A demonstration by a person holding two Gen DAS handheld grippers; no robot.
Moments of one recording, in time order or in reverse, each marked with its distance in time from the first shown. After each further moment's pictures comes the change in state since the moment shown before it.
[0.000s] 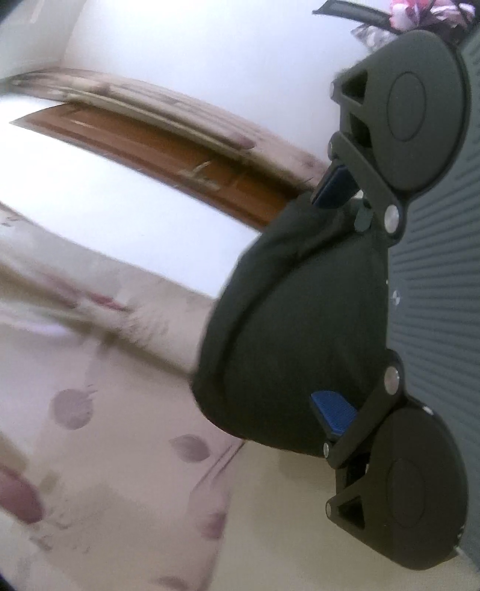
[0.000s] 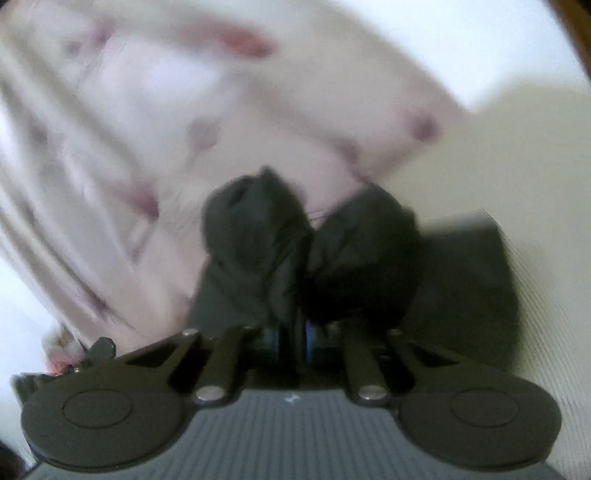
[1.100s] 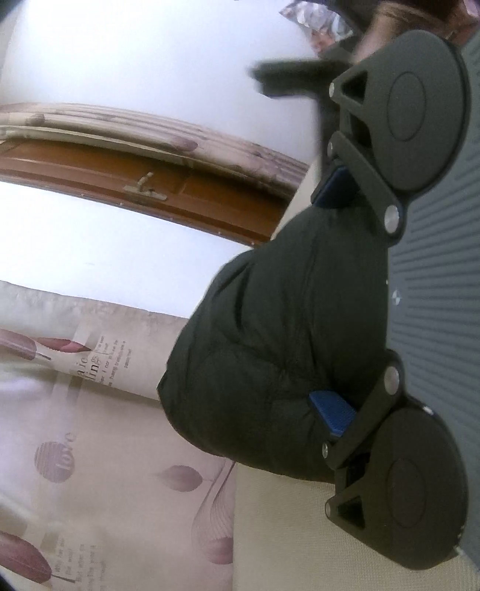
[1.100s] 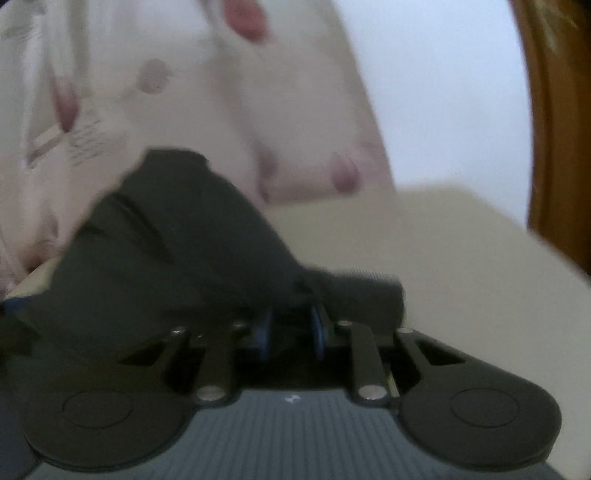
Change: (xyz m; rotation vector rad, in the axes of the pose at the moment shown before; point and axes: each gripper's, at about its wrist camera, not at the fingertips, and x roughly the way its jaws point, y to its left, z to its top) left arm 0.043 -0.015 -0.037 0.202 0.050 0.023; right arm 0.050 0.016 0.001 -0.497 0.018 -0.493
